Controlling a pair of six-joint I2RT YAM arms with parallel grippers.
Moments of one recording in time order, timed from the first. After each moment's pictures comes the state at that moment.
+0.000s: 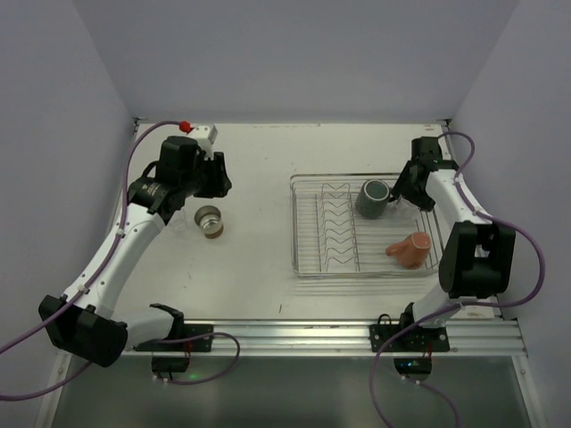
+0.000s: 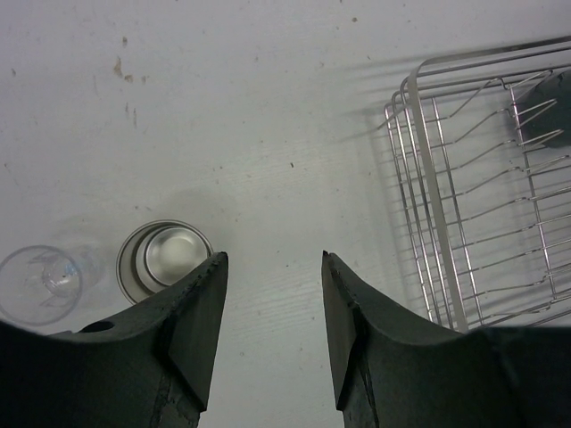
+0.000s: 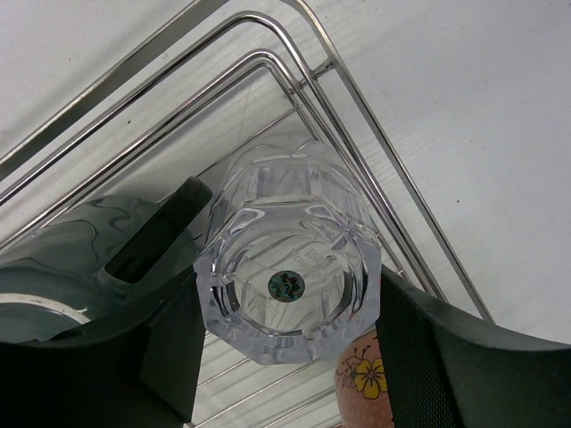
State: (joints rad) left arm -0.34 1.22 1.24 -0.68 0.04 -0.26; right arm -0.03 1.63 1.24 -0.72 0.27 0.48
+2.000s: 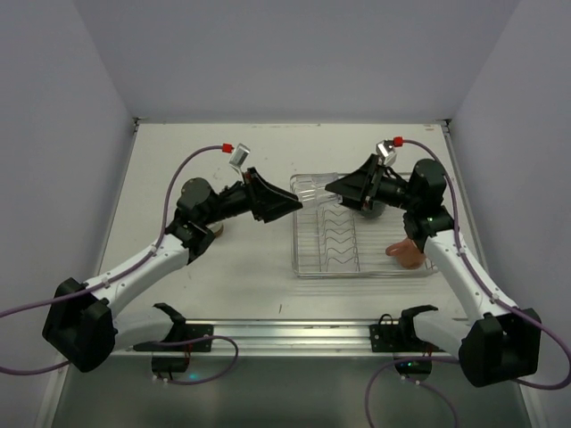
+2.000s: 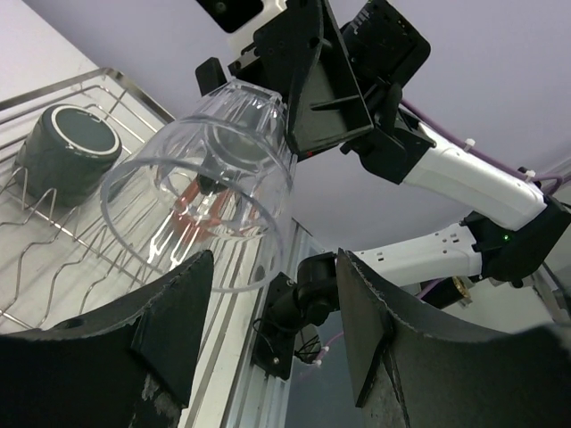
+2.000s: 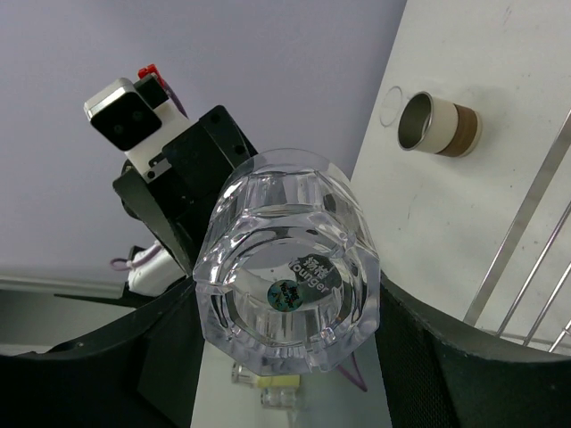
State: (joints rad) left arm -0.58 1.17 0.75 0.60 0.67 -0.88; right arm 0.18 1.09 0.82 0.18 -0.95 1.19
